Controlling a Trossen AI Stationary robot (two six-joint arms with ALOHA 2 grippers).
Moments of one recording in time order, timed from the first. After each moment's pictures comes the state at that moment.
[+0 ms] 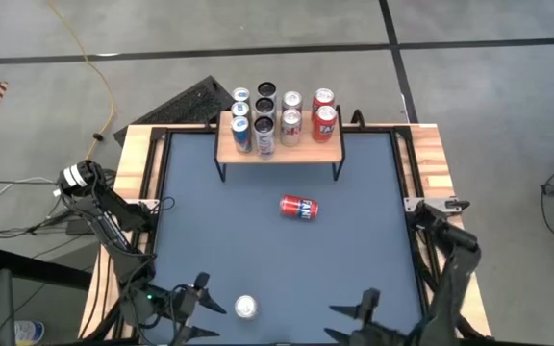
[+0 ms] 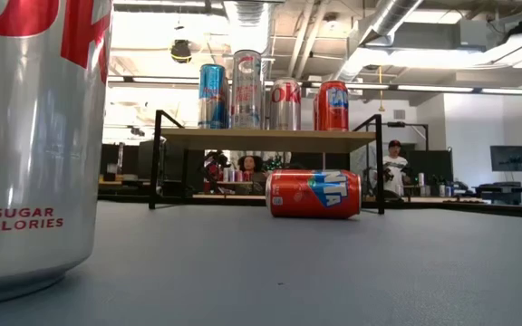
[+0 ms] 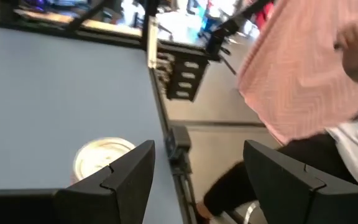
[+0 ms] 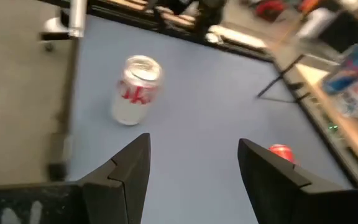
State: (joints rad) left arm -1.01 1.46 0.79 0.45 -0.67 -0.45; right arm 1.04 2.10 2.16 -1.40 1.08 0.91
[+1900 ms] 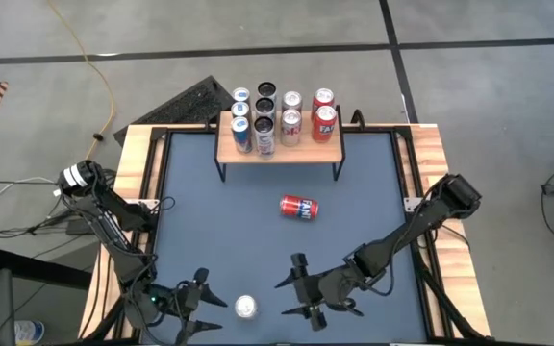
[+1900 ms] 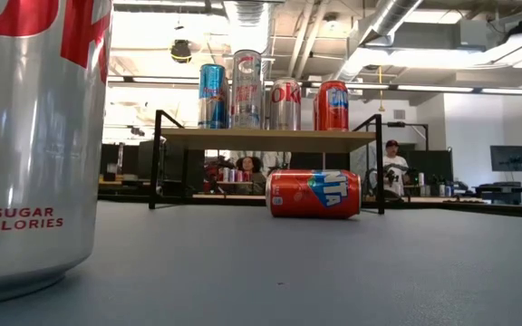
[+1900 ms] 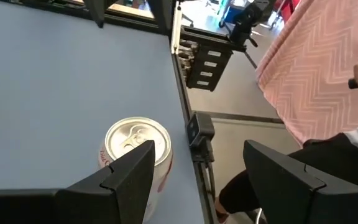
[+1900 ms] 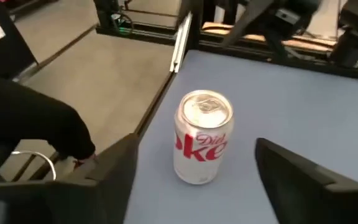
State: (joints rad) left arm -1.01 1.46 0.79 0.34 -0.71 -0.55; right arm 0.60 1.76 1.22 0.10 0.28 0.12
